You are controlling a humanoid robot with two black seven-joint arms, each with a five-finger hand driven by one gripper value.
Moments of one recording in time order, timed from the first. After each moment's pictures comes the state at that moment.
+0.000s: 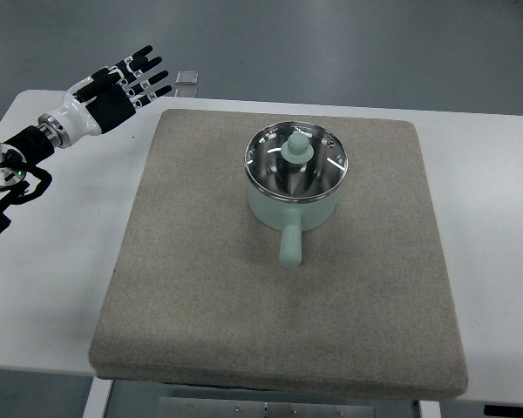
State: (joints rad) left arm -0.91 0.43 -0.56 -0.58 -0.32 -0.58 0.07; right arm 0.03 0.00 -0.06 0.17 0.03 0.01 0.10
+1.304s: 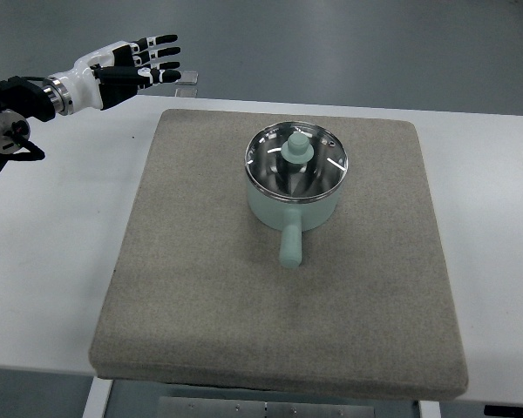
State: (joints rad) left arm -1.08 0.44 -0.50 -0.56 0.33 -0.56 -0.08; right arm 0.03 0.00 -0.06 0.17 0.03 0.01 0.10
